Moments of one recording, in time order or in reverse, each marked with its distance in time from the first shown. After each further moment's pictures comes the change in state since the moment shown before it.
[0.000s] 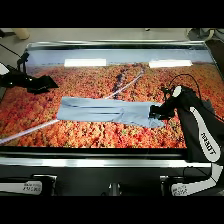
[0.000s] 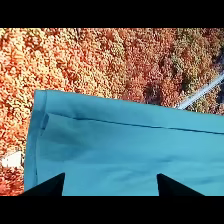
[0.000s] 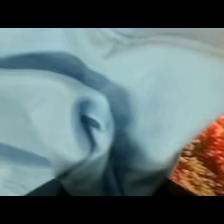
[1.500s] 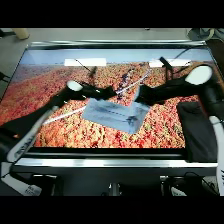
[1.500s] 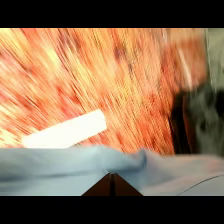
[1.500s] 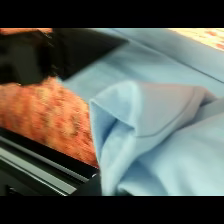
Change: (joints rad) left arm -0.515 -0.179 -0.075 -0.552 0.476 0.133; right arm 0.218 0.387 0.122 0.380 0.062 0.091
